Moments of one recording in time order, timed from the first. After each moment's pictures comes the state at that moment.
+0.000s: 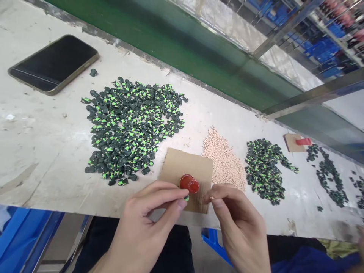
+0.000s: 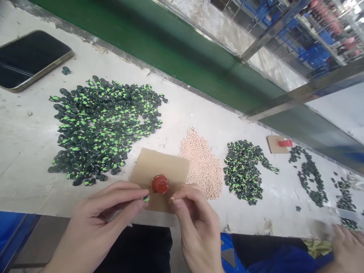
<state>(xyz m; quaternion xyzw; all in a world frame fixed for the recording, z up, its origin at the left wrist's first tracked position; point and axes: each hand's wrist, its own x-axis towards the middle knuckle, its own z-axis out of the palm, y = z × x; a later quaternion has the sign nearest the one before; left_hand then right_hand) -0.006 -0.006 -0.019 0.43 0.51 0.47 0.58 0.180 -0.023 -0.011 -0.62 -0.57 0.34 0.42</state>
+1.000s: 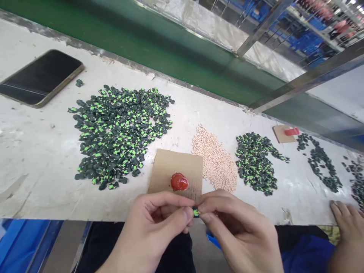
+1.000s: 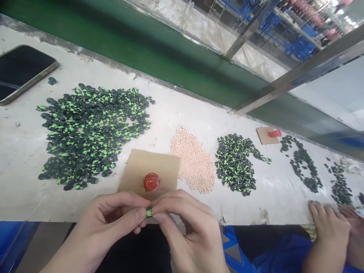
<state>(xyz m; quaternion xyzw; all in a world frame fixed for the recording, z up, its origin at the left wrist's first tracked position) 0.015 -0.007 0.001 0.15 0.44 0.39 0.80 0.185 -0.025 0.018 -0.56 -0.63 0.39 0.37</state>
